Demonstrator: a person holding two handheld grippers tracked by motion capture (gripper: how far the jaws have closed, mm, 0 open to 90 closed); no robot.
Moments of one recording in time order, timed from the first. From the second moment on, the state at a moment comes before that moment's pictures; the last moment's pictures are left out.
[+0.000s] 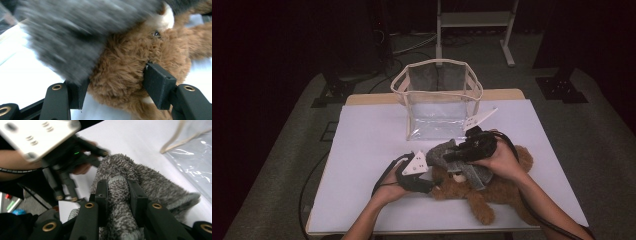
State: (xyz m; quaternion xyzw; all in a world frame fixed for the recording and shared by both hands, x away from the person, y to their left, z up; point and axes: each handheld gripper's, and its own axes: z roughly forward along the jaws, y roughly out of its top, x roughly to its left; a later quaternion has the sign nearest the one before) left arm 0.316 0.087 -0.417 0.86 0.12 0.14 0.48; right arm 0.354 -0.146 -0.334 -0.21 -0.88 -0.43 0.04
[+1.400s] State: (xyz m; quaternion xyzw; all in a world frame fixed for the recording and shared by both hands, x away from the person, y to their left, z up) left arm 0.306 0.089 -0.406 0.87 0.06 0.07 0.49; right arm 0.349 -0.221 -0.337 -0.27 -0.85 -0.46 0.00
